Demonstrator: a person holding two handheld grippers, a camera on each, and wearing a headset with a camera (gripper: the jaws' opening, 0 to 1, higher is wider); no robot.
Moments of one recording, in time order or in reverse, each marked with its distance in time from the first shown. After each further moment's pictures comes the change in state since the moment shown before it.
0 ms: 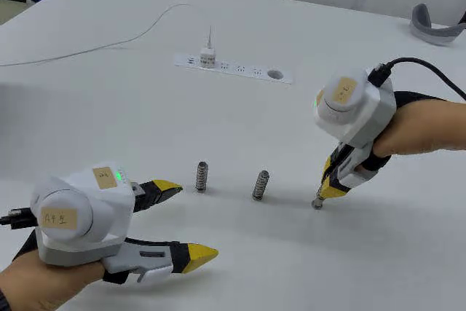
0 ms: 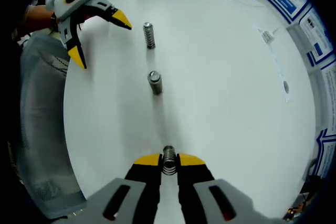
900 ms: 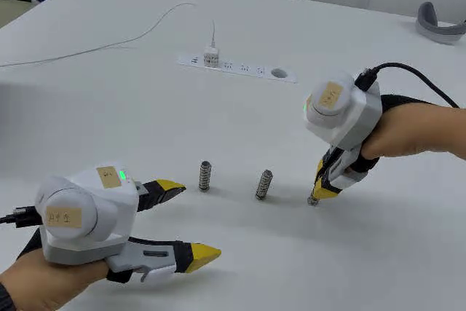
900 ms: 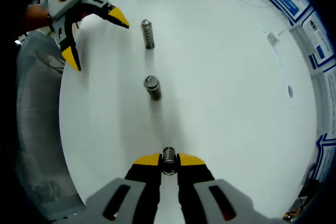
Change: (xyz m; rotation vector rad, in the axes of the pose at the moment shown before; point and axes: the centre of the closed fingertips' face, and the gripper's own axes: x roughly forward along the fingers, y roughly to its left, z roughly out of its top) left arm 0.001 0.000 0.000 -0.002 0.007 0.003; right arm 0.019 -0.006 0.008 -0.019 0.012 0.004
